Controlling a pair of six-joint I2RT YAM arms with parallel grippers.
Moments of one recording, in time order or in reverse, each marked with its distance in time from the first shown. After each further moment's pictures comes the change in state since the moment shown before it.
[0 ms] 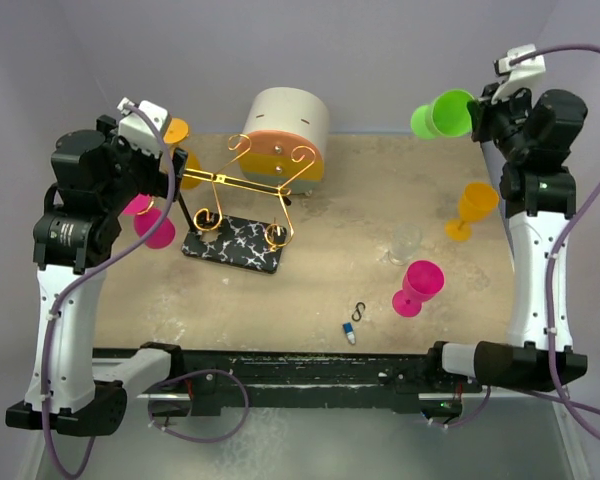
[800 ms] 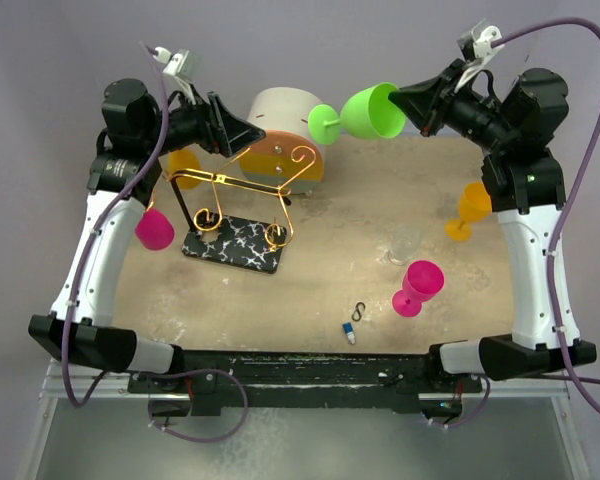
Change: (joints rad) left arm -0.054 0.313 0.082 0.446 0.722 -0.714; right arm 0.243 0.053 0.246 0.027 -0.428 0.270
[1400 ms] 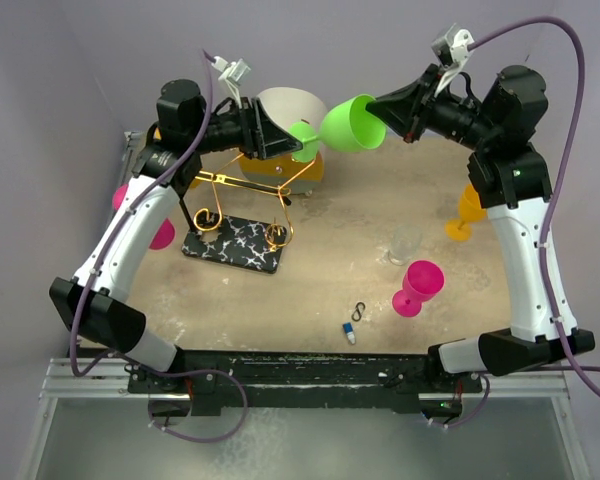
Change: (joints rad) left arm -0.167 0.142 0.007 0.108 0.055 -0.183; right arm 0.084 0.037 0.011 0.005 -0.088 0.016
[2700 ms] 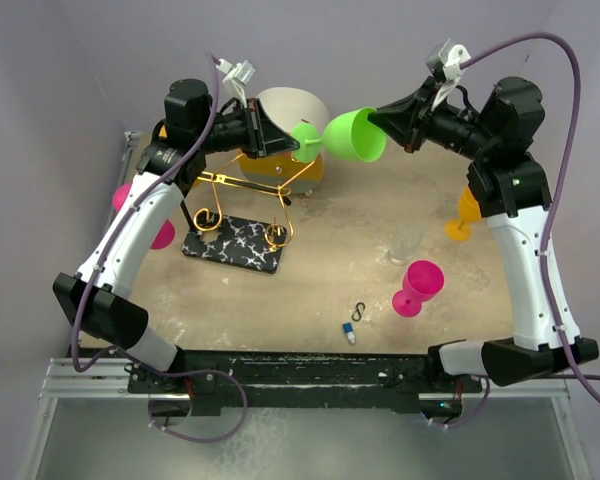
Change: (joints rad) left arm -0.031 0.033 0.034 -0.071 -0.059 -0.006; right arm 0.006 -0.049 -0.082 -0.005 0.006 -0.102
